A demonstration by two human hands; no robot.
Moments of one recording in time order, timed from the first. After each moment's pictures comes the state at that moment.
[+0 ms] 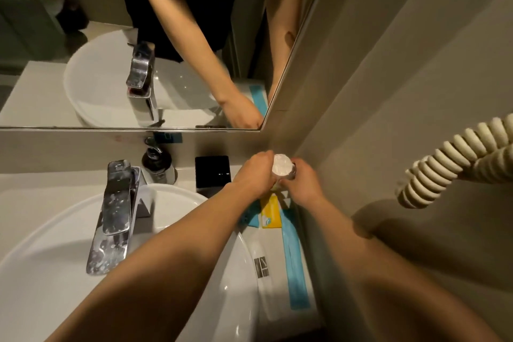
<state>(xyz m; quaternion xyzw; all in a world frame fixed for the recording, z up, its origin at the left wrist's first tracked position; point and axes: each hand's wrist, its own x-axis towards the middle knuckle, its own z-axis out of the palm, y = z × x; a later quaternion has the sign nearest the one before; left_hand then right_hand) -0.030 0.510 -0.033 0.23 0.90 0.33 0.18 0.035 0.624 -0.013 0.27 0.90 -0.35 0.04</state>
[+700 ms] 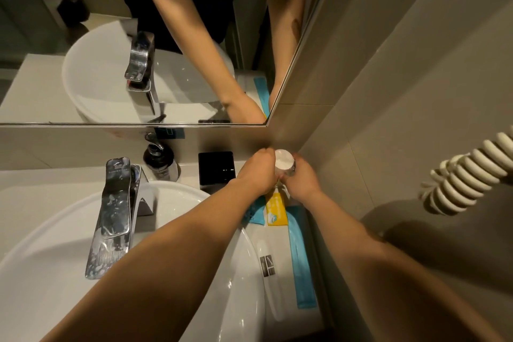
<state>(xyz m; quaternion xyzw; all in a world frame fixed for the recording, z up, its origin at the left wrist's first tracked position) -0.042 0.515 -0.064 0.22 0.90 0.33 0.18 0.020 0.621 -0.039 0.27 0.88 -0.39 0.05</state>
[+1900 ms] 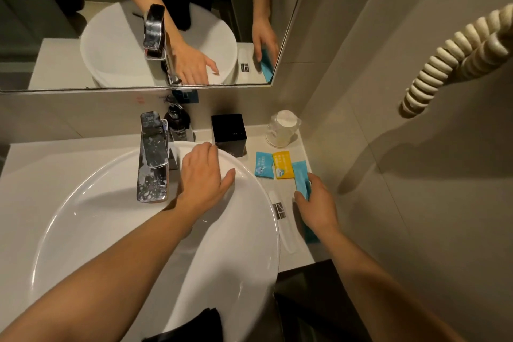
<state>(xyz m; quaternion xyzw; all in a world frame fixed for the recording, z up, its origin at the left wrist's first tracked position) 0.055 0.340 -0.080 0.22 0.96 0.16 -0.01 0.189 0.587 -0.084 0.32 0.88 -0.34 0.02</state>
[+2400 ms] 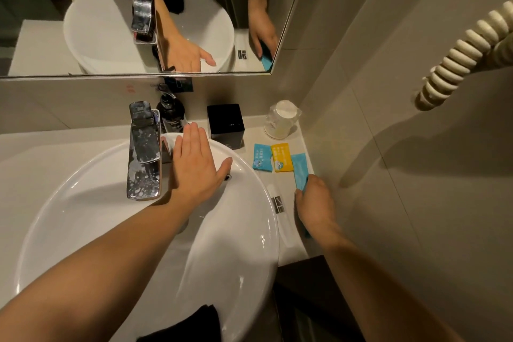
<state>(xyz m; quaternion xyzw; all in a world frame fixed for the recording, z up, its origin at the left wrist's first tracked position) 0.042 0.346 -0.099 0.16 0.99 0.04 0.02 0.182 0.583 -0.101 0.35 0.92 -0.16 0.06</state>
